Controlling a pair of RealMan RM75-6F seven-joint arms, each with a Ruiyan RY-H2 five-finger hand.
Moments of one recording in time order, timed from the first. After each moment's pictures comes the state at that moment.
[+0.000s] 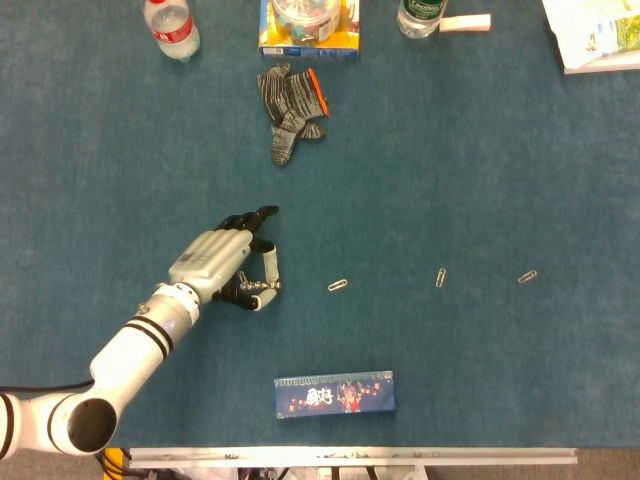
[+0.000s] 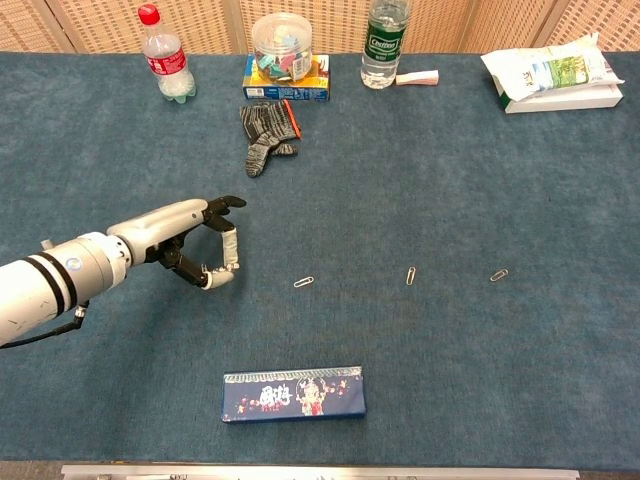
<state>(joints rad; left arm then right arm) -0.64 -1.46 -0.05 -1.80 0.91 0.83 0.19 0.08 -1.19 0.15 -1.41 -1.46 1.56 0.25</state>
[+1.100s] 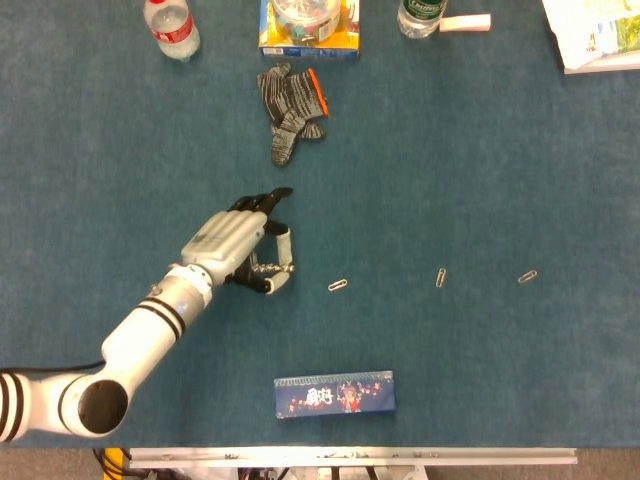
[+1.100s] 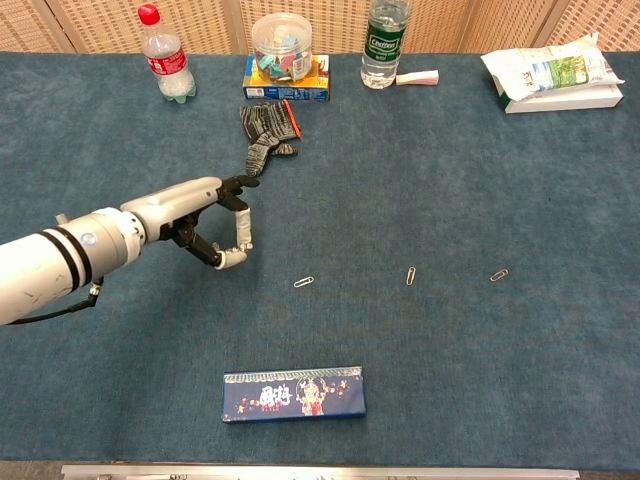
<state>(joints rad) -0.72 -1.45 -0.09 -1.81 0.85 0.83 0.22 0.06 -1.18 0.16 -1.39 -1.45 1.58 0.30</state>
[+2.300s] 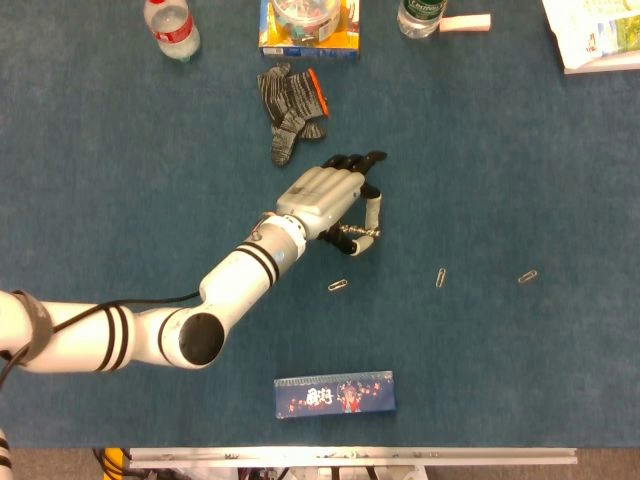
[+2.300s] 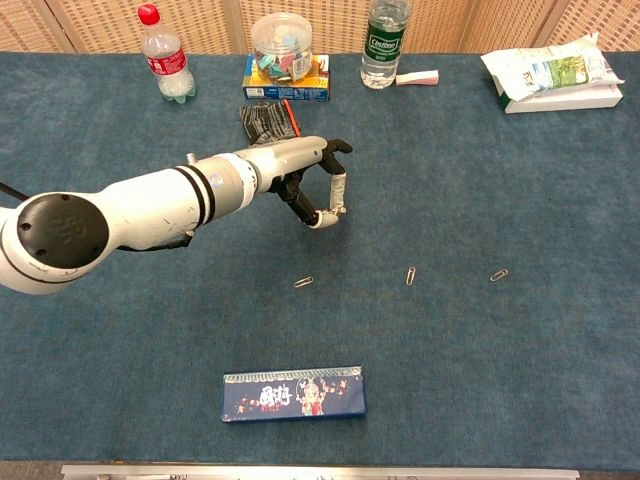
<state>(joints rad) -1.06 -1.64 -0.22 -1.59 0.59 0.73 0.32 -0.01 -1.16 0.21 -1.29 -1.36 1.60 0.42</state>
